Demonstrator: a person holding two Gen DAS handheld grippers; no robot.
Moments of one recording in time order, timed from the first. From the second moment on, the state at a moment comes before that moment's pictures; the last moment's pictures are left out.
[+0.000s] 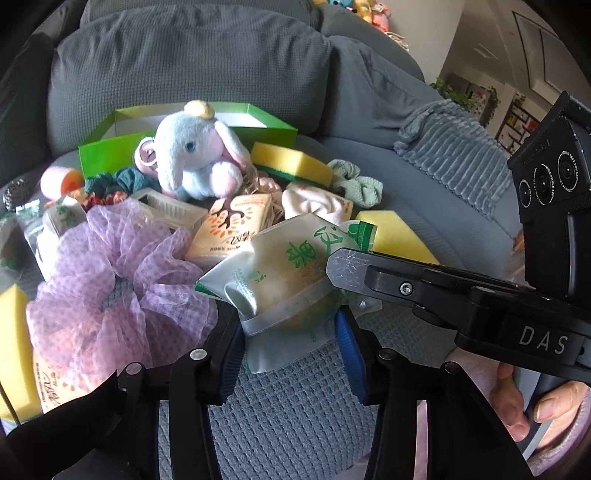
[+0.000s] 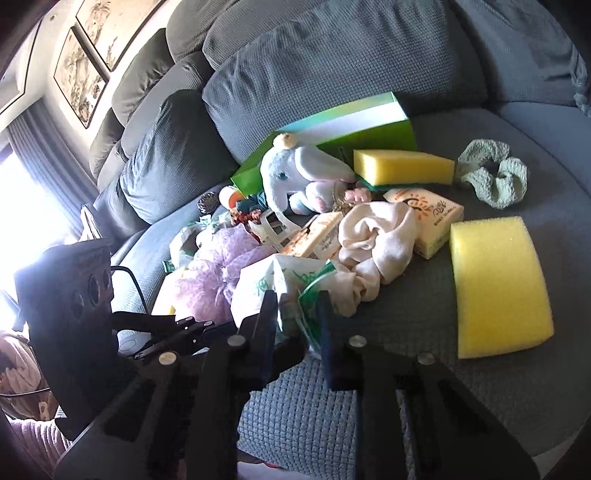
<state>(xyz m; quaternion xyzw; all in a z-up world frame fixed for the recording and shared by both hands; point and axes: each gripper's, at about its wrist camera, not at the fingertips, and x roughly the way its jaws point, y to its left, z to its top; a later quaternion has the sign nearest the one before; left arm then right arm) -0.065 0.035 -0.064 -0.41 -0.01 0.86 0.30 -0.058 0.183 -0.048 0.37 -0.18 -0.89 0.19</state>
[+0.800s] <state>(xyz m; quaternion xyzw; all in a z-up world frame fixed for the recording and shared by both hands) -0.067 0.038 -0.021 -0.37 0.01 0.88 0.28 -0.058 0.181 -0.007 0.33 -0.16 -0.91 0.20</state>
